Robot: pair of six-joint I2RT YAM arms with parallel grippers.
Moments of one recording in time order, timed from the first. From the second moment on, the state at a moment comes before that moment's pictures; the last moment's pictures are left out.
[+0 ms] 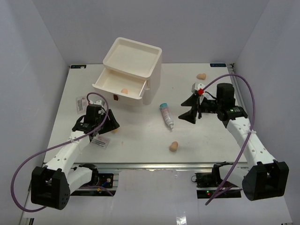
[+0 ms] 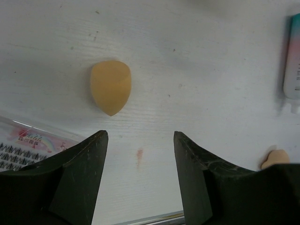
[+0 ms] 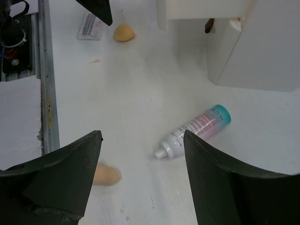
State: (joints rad) left arm -0.21 1.04 0.64 -0.44 0.09 -0.51; right arm 0.18 1.12 0.92 -0.35 -1.11 -0.49
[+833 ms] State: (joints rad) left arm -0.24 1.33 0.71 -0.36 -0.10 -0.59; right arm 0.06 1.03 0.82 -0.22 -1.28 -0.47
